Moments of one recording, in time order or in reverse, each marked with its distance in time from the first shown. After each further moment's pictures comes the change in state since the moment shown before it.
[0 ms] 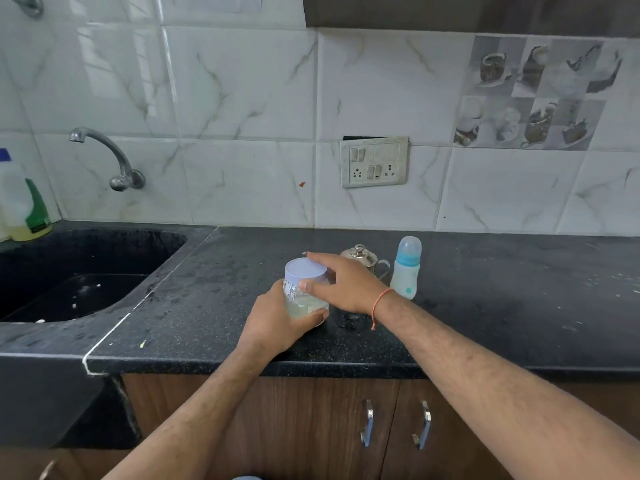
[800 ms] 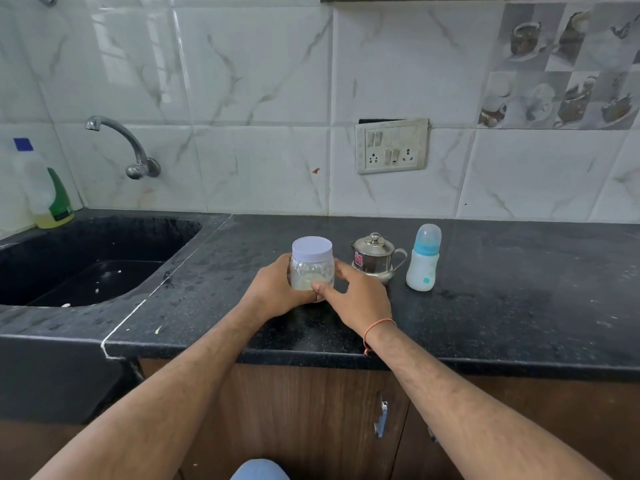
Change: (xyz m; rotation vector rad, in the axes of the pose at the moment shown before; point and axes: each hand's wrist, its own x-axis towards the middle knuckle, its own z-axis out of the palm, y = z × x) left_hand 0.043 -0.008 -0.025 0.092 -0.079 0.016; right_hand -0.010 0.028 0.066 0.050 0.358 0.103
